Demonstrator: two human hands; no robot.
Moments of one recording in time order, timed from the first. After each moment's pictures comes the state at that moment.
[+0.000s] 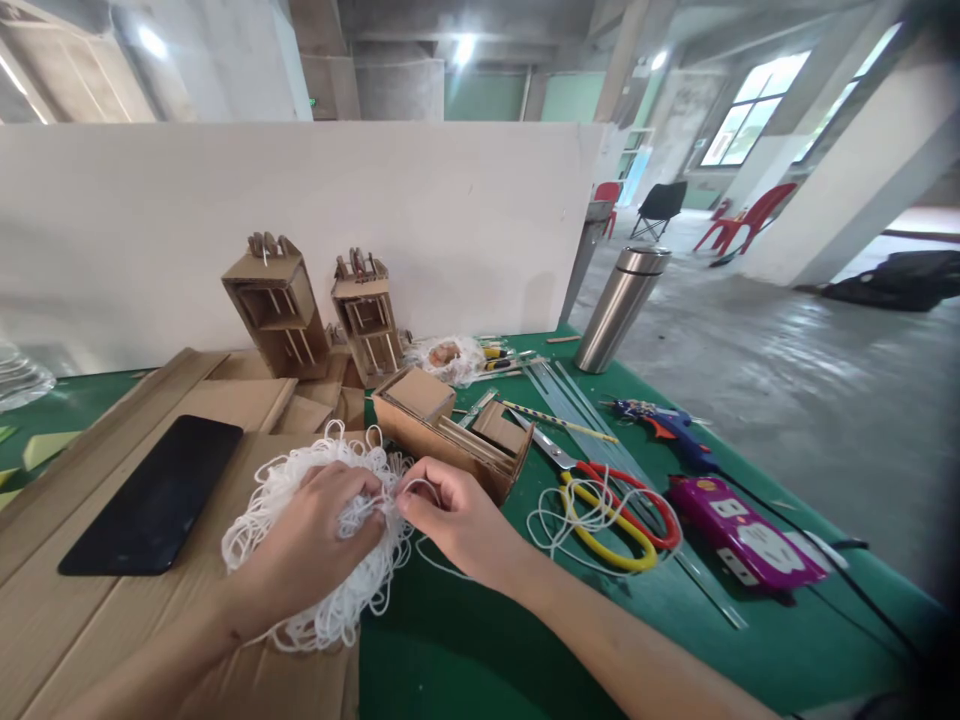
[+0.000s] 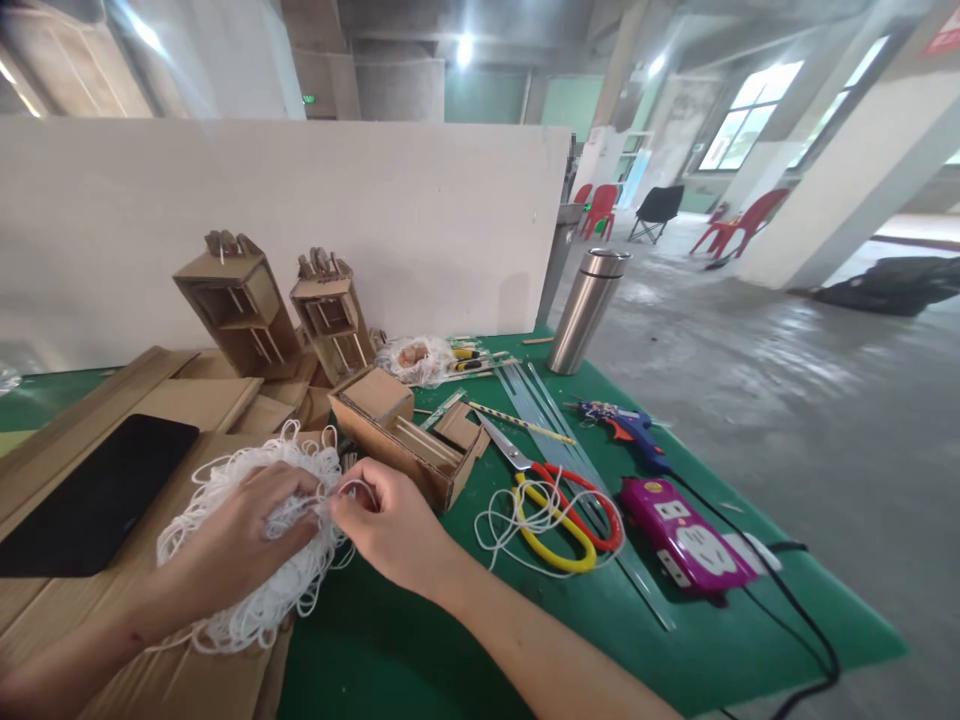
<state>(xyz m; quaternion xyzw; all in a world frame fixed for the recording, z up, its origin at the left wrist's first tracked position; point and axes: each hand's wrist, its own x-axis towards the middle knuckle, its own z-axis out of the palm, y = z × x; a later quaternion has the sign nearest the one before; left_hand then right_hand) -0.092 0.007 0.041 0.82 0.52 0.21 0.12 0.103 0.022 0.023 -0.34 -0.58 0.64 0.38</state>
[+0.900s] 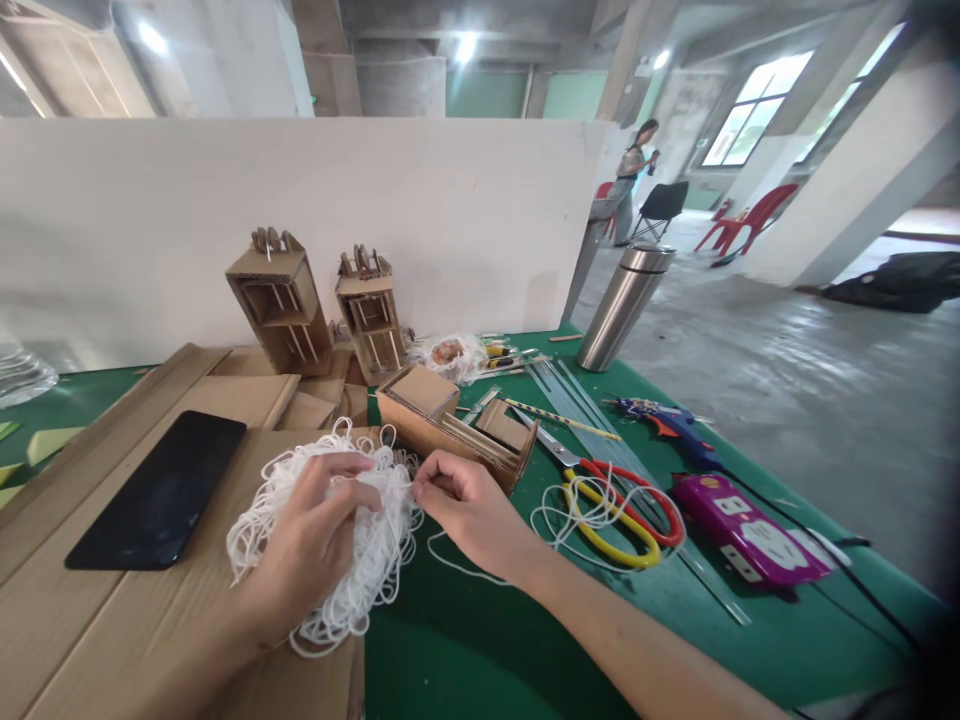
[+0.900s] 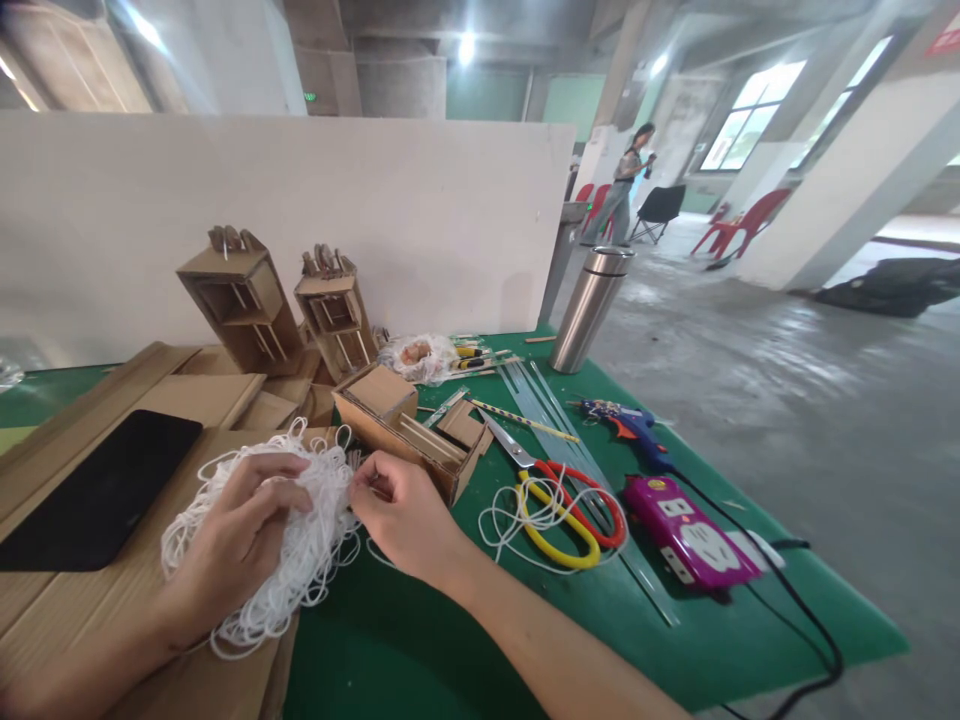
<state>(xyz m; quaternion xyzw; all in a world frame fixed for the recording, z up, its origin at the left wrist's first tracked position) -0.097 0.000 0.022 0.83 0.41 0.38 -0.04 0.105 0.024 0.019 -0.38 -0.61 0.59 0.38</state>
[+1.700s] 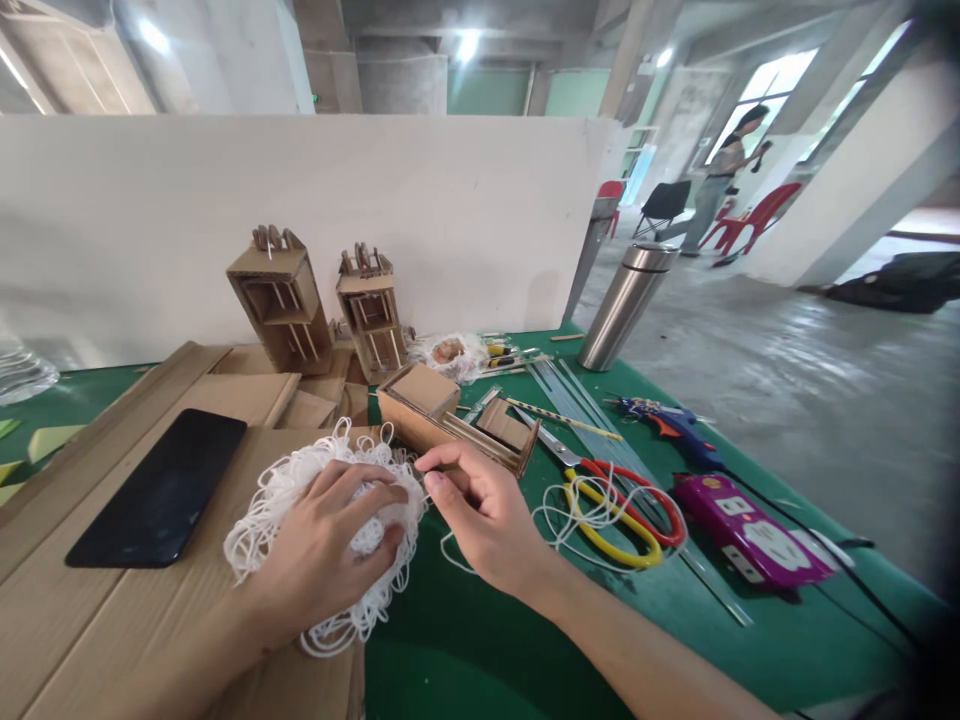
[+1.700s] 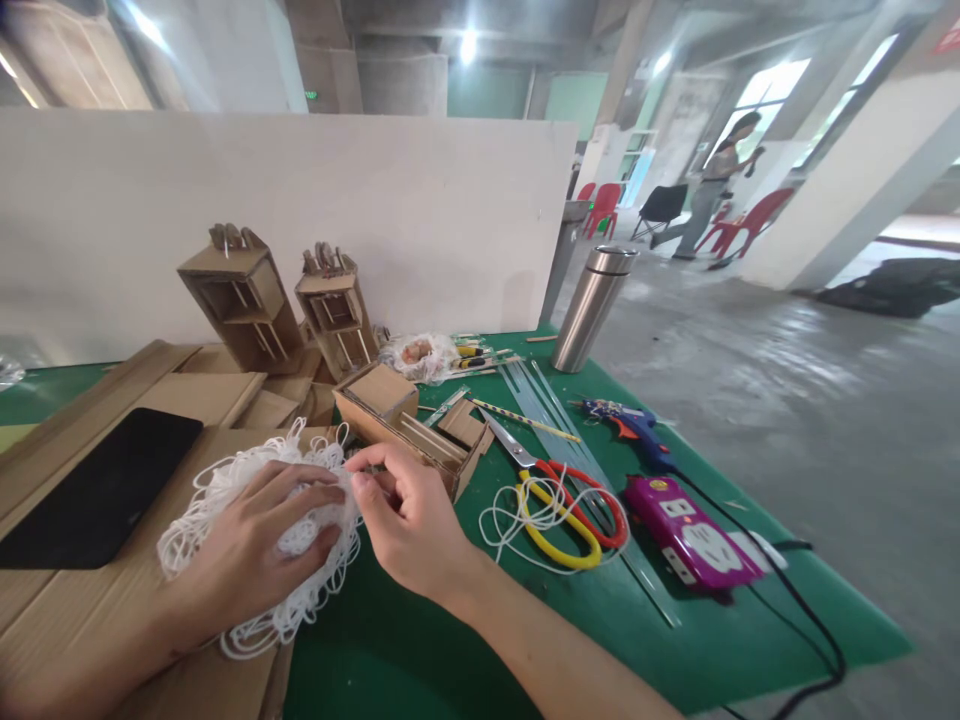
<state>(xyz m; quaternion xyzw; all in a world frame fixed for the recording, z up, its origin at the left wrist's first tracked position) -0.086 -0.003 0.029 0.87 0.41 0.27 -0.03 0.113 0.013 0.022 -0.35 -0.66 0.50 0.44</state>
